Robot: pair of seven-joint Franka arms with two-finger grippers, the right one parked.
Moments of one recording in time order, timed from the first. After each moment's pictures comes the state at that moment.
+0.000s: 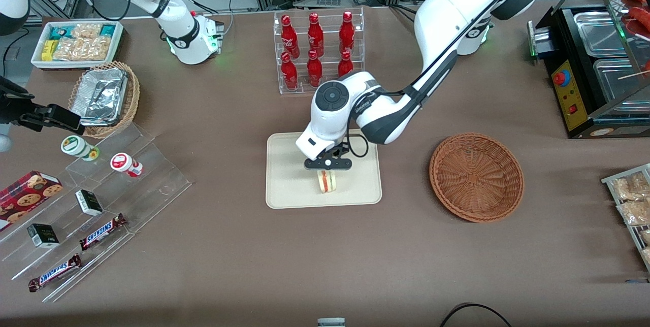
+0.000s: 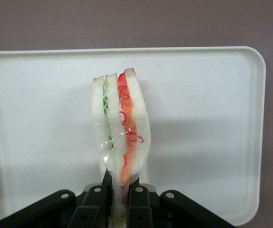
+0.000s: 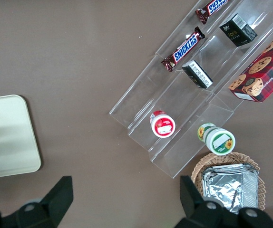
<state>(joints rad) -0.39 0.77 -0.52 -1.46 0.42 2.21 -1.00</state>
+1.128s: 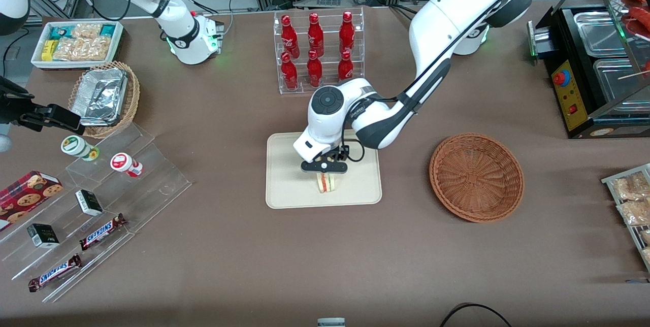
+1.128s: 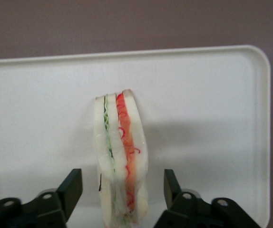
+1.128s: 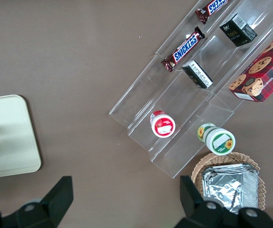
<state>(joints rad) -0.40 0.80 -0.52 -1.42 0.45 2.23 -1.00</state>
